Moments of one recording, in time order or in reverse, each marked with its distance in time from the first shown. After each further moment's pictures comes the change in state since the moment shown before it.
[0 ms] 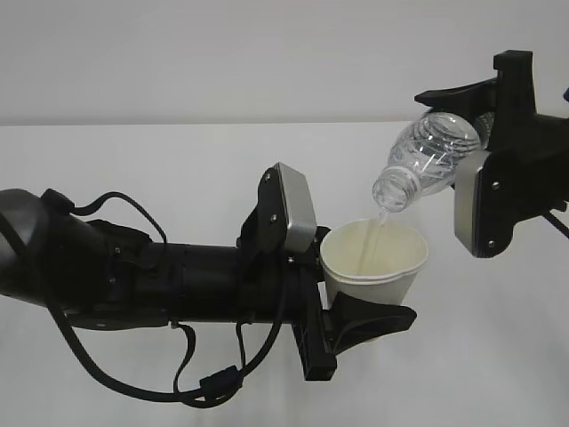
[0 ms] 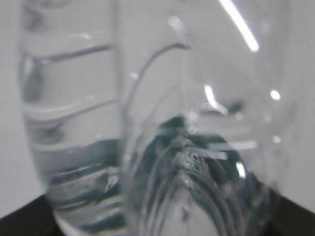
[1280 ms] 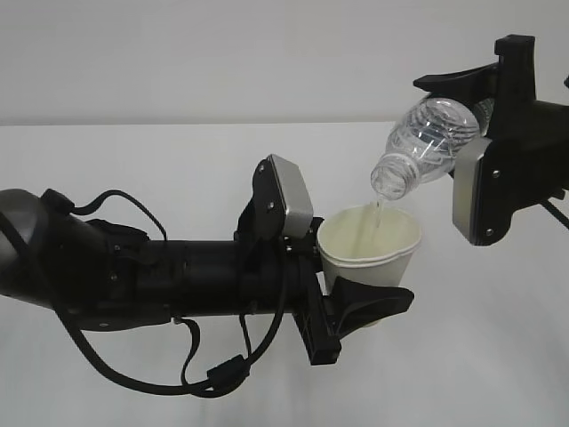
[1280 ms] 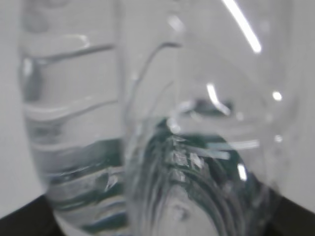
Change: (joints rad) left arm 0.000 0.000 0.000 -0.073 0.004 0.000; right arm 0.000 0.000 -0.021 0.000 -0.026 -0.004
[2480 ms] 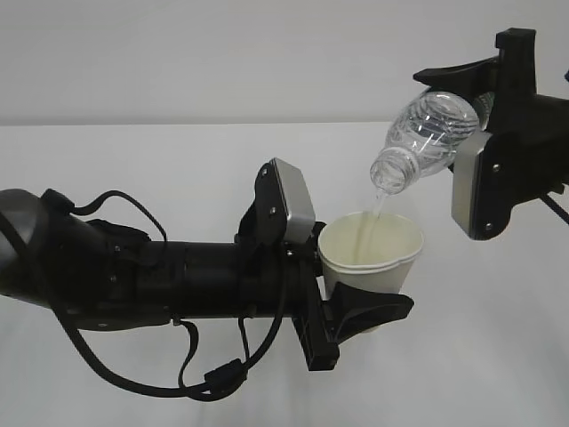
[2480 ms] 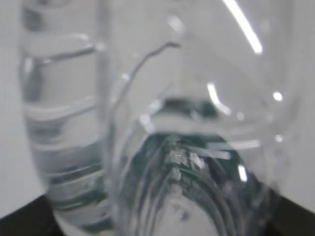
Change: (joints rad) left arm 0.000 0.000 0.000 0.023 0.010 0.000; right arm 0.000 0.000 -0.013 0.000 -0.004 0.000
